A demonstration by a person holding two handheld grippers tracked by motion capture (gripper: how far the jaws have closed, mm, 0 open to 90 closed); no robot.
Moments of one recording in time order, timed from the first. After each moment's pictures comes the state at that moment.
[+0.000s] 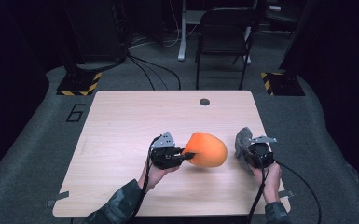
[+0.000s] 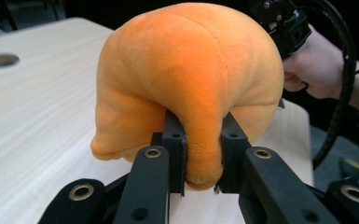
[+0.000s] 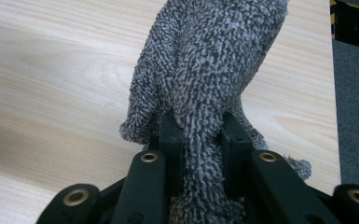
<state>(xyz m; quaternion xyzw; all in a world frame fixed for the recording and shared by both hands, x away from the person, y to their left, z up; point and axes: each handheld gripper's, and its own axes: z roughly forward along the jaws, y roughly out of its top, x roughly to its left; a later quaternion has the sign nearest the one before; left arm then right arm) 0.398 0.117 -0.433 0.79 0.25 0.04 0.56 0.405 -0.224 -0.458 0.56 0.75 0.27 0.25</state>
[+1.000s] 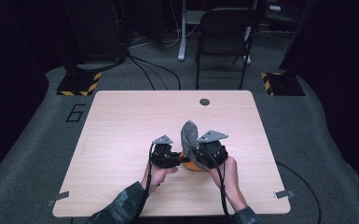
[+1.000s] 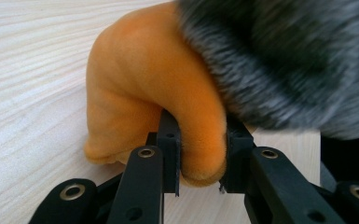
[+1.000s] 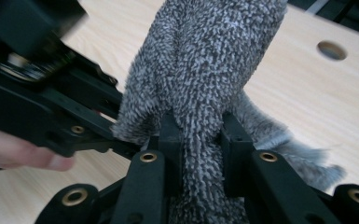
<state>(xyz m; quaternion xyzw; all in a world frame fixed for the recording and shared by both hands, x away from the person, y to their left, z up) 0.419 0.120 -0.482 0.78 0.36 -0.03 0.52 0.380 -0.072 -0.401 0.39 0.82 0.37 0.21</state>
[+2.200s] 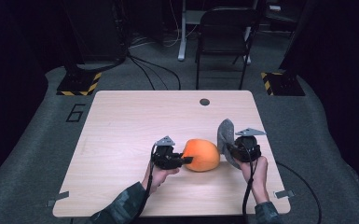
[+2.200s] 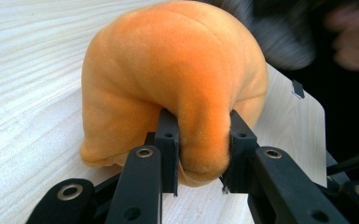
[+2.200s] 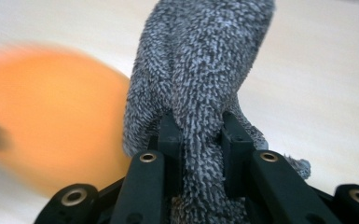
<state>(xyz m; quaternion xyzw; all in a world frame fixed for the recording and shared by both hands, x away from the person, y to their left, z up) 0.418 0.116 -0.483 0.78 0.34 -0.02 0.52 0.403 -0.176 -0.417 0.50 0.76 0.35 0.22</state>
